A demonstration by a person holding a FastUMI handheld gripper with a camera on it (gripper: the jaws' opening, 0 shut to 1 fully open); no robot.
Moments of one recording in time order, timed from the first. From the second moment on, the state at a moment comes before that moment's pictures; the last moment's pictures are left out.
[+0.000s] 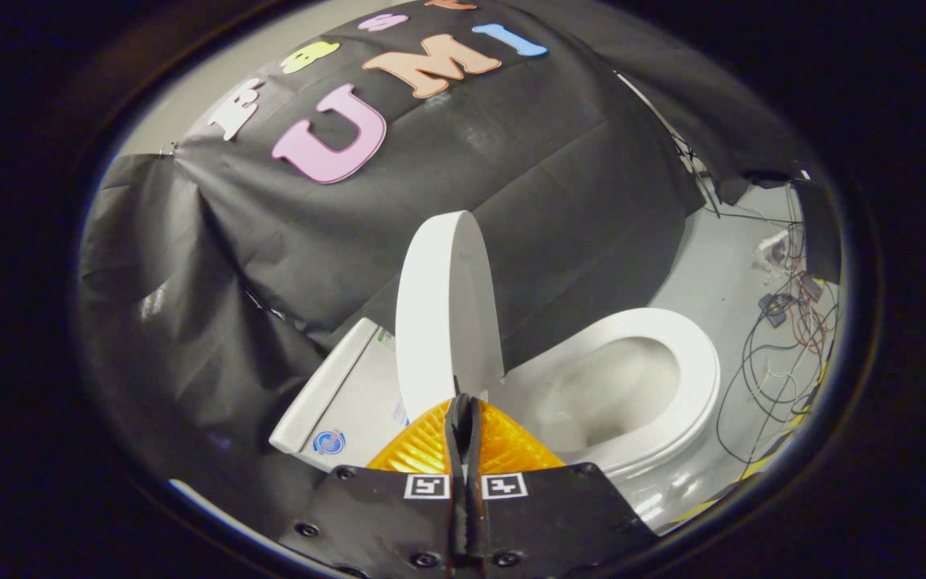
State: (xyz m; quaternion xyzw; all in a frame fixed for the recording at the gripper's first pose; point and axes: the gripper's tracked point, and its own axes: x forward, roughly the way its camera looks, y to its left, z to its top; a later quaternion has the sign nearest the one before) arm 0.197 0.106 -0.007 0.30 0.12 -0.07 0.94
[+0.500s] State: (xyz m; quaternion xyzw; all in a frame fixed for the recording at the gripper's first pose) arm 0.208 0.125 0.004 0.28 0.12 -0.05 0.95
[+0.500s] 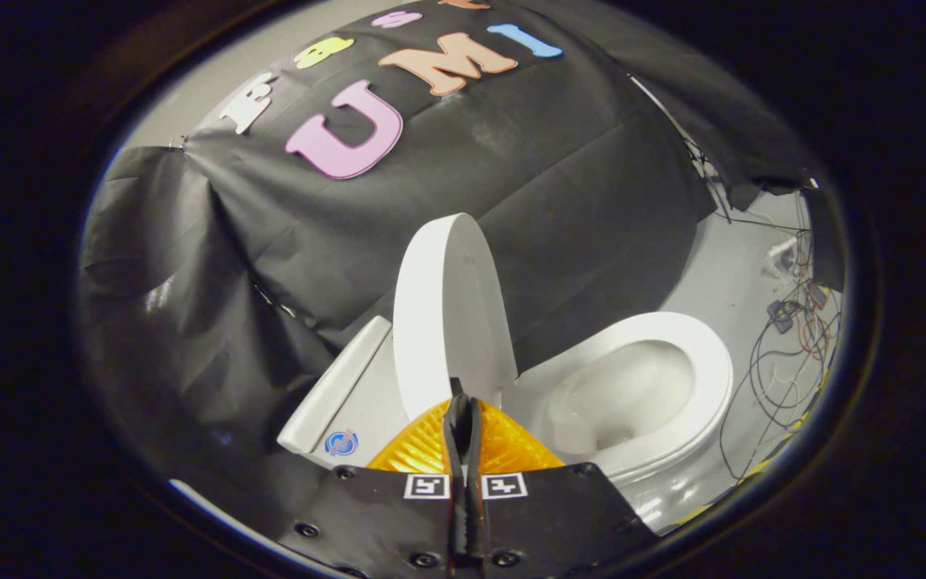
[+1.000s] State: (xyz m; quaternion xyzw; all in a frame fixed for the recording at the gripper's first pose) arm 0.219 0.156 0.016 0.23 0.12 -0.04 0.97
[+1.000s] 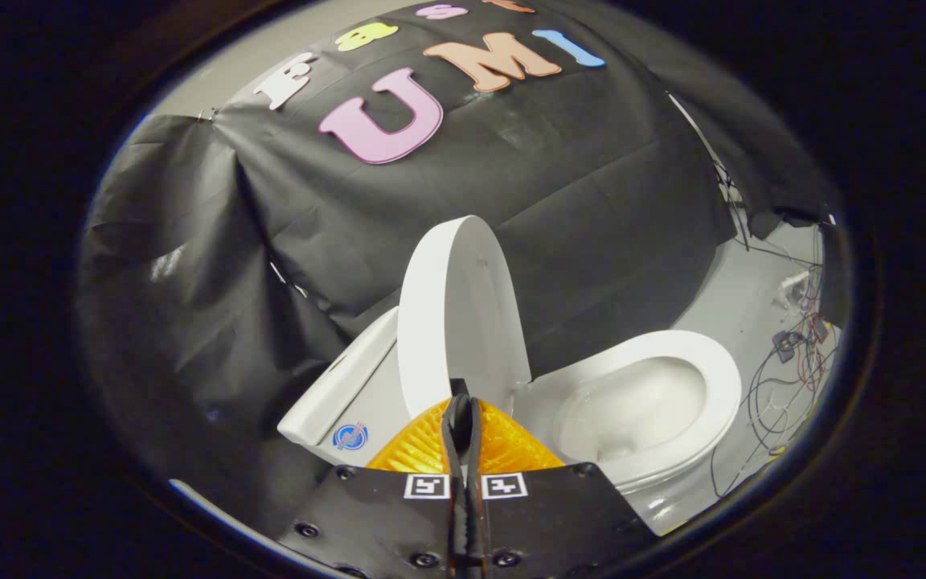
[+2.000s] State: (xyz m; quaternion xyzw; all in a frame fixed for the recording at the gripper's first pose) arm 0.244 0.213 0.029 0.13 0.11 -0.01 0.99
